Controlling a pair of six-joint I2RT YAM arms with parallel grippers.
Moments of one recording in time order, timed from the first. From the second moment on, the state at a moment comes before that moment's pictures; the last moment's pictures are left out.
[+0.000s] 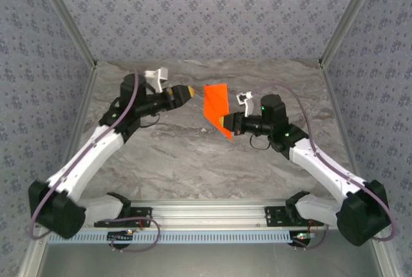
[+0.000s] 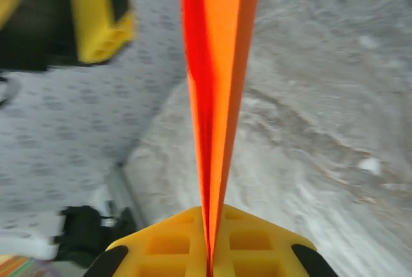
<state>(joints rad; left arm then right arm) -0.47 1.15 1.07 -0.23 0.43 -0.73 0.55 1.14 0.85 -0.16 -0.51 0.46</state>
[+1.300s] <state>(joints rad) -0.42 0.96 0.90 -0.56 0.02 -0.65 1.12 1.93 1.46 -1.11 0.44 0.20</state>
